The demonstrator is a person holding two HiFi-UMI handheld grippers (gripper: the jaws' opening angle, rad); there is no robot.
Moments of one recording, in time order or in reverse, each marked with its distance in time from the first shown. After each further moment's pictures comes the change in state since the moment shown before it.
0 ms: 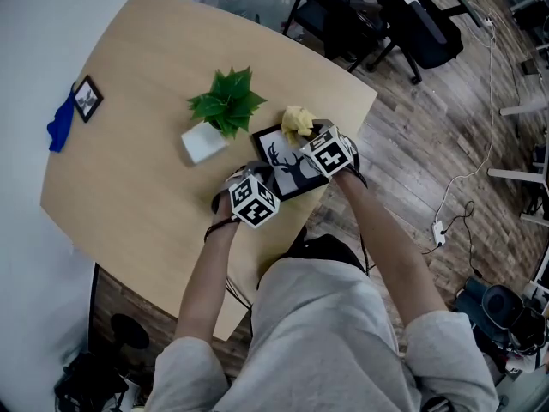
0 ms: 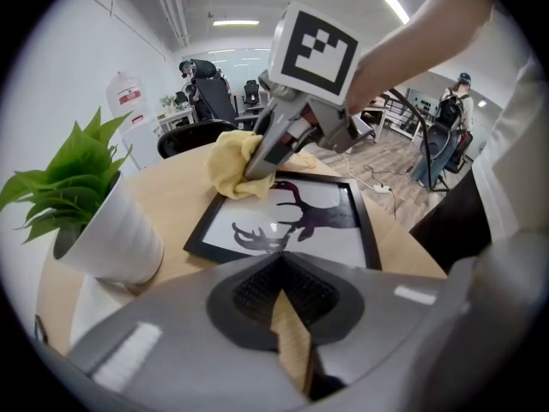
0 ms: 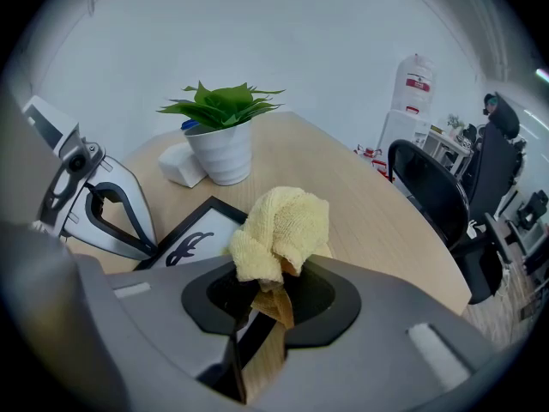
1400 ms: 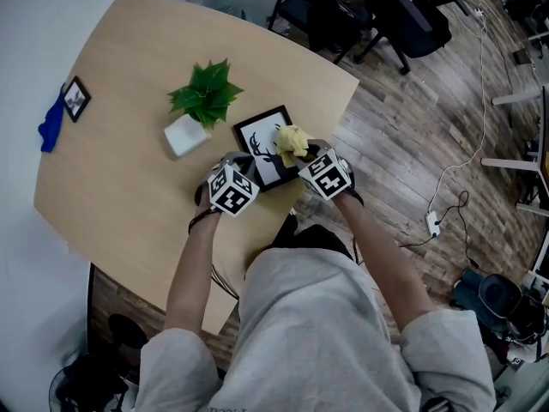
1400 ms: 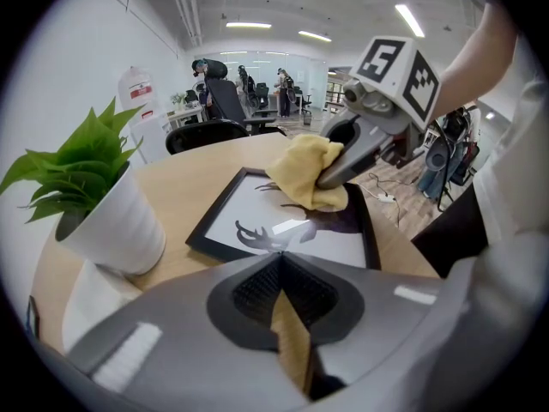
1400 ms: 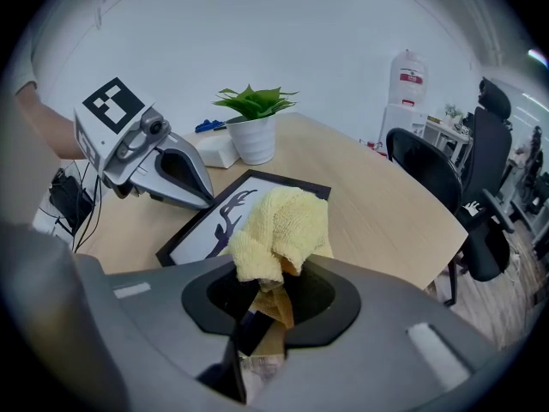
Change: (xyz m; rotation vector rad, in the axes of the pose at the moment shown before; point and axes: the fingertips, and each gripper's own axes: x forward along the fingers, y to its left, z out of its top) left arm -0.004 0.003 0.001 -0.067 -0.022 0.013; right arm -0.052 0.040 -0.065 0.045 -0.014 0.046
